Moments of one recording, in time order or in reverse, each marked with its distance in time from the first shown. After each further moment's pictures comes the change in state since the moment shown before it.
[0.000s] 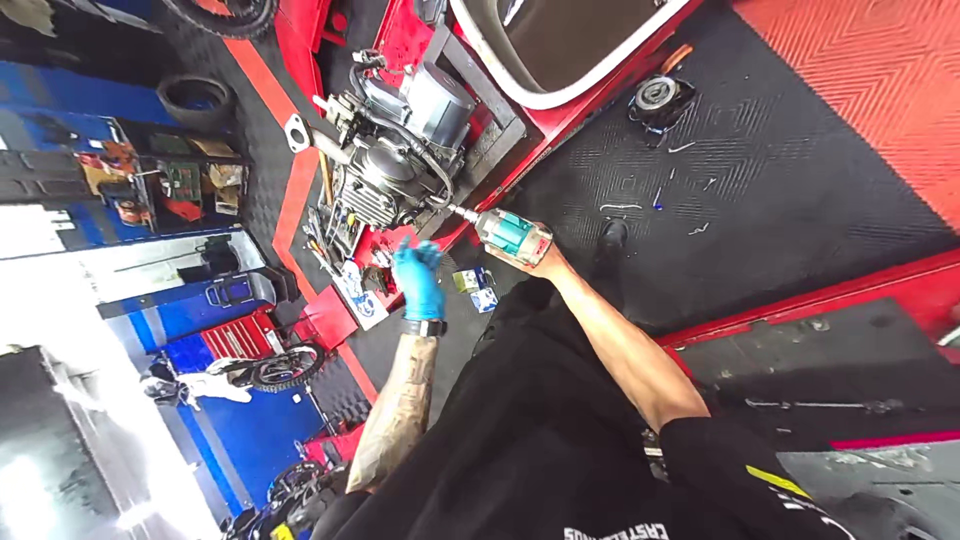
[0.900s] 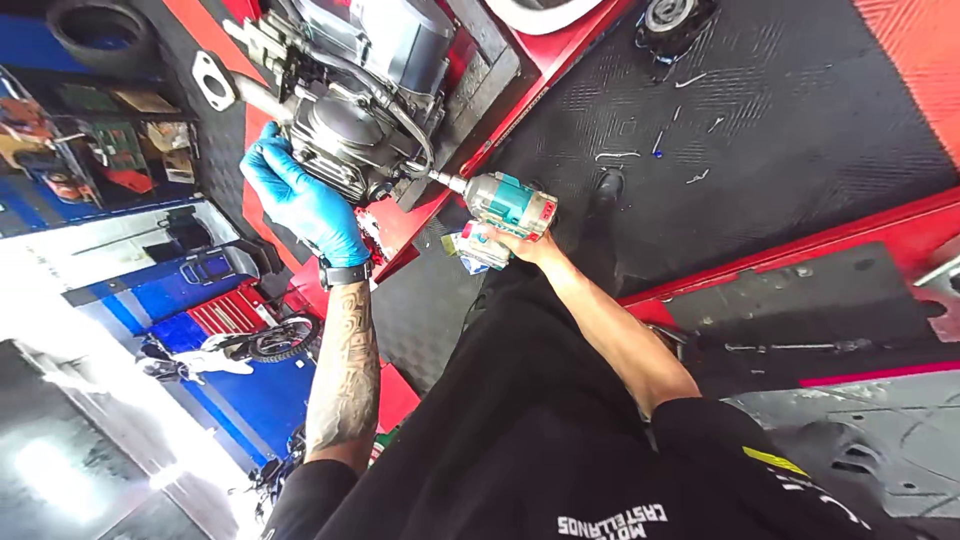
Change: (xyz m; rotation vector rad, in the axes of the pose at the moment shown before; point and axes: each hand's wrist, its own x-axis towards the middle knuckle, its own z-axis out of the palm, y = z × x) left_hand 0.060 0.080 -0.005 0.448 0.152 0.903; right_hand -0.021 -0.018 0.030 0.204 0.214 0.268
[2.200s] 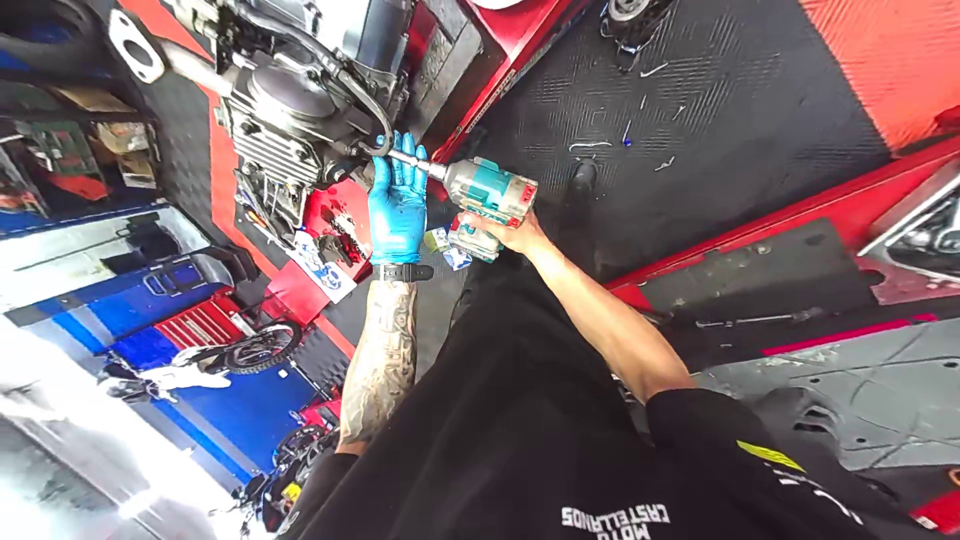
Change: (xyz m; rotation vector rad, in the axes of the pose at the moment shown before) left_hand -0.103 0.016 0.055 -1.232 -0.418 -0.982; right_hand -0.019 -0.003 -0.023 -0.039 0.019 0.115
